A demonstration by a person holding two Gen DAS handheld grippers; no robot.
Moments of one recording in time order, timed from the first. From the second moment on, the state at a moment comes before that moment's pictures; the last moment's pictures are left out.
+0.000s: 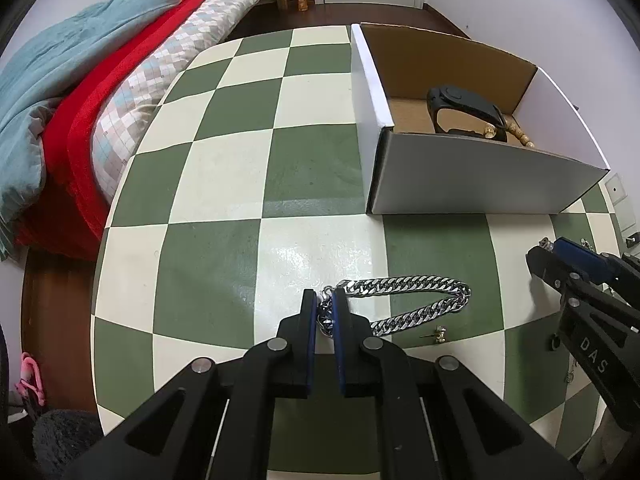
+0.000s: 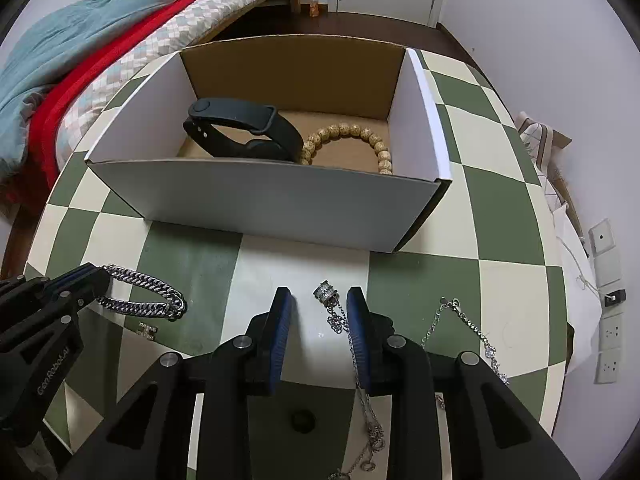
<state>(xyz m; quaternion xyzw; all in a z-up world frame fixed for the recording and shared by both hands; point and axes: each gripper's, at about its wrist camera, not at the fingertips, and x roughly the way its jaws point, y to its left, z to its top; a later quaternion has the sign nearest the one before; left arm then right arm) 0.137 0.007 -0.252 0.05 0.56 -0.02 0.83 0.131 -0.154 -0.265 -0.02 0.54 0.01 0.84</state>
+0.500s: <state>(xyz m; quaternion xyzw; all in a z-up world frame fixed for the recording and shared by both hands) 0.137 0.008 -0.239 0.03 0.56 -0.03 0.83 0.132 -0.167 -0.252 0.04 0.53 0.03 0.85</state>
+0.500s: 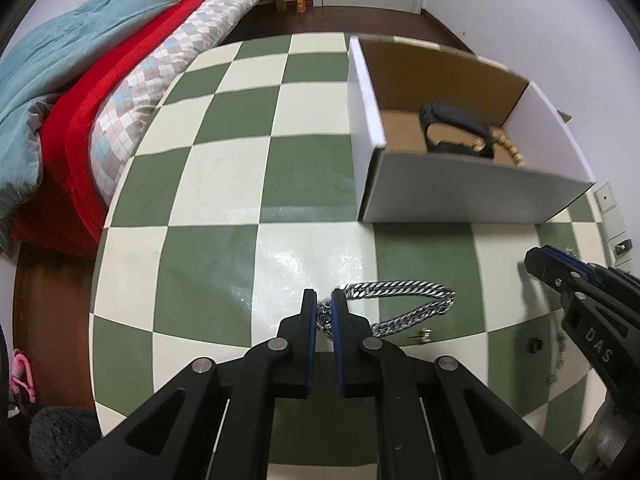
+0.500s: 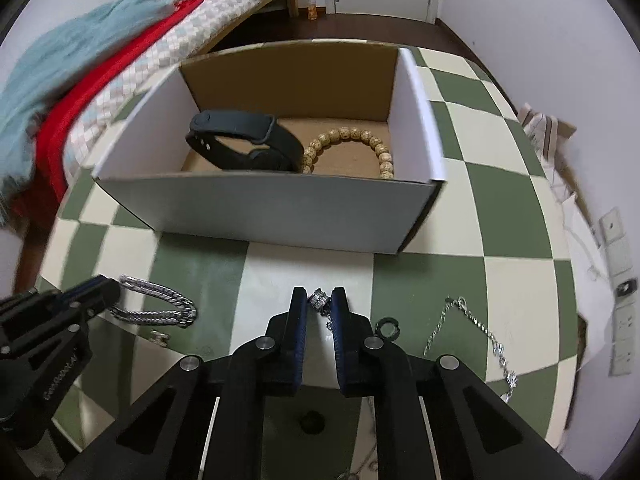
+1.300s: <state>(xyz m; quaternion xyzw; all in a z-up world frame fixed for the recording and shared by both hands) 0.151 0.036 -0.202 -0.10 0.56 -0.12 0.82 0.121 -0.208 -0.118 0.13 0.44 0.06 0.89</state>
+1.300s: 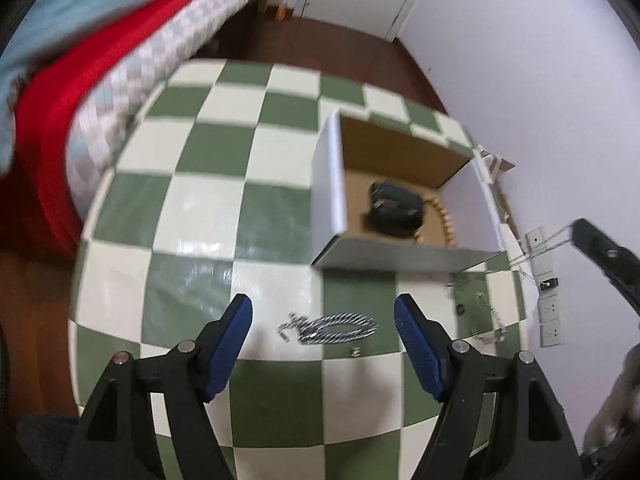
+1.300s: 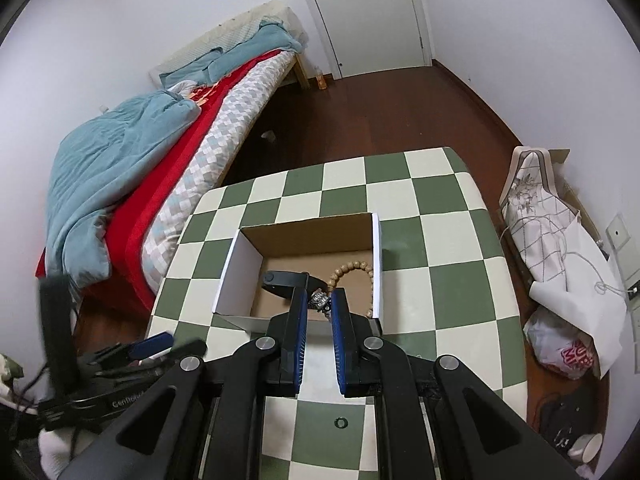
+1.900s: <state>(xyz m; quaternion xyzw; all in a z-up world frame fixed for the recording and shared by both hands) 0.131 -0.019 -0.236 0.04 0.55 -0.11 0.83 0.113 -0.216 -0.144 0.14 0.45 0.04 0.88</state>
